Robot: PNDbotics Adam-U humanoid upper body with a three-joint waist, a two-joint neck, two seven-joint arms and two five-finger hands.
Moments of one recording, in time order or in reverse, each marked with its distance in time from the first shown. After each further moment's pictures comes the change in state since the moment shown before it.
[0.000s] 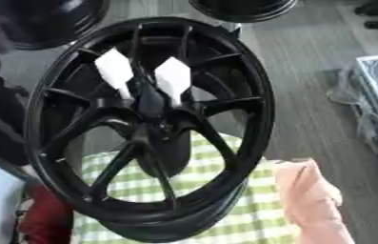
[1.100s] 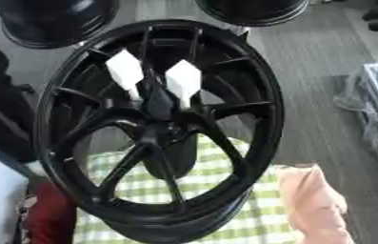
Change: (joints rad) left arm 0.440 0.161 0.333 -0.151 0.124 -0.007 0.188; right arm 0.010 0.008 -0.017 -0.007 -0.001 0.000 -0.017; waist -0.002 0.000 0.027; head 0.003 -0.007
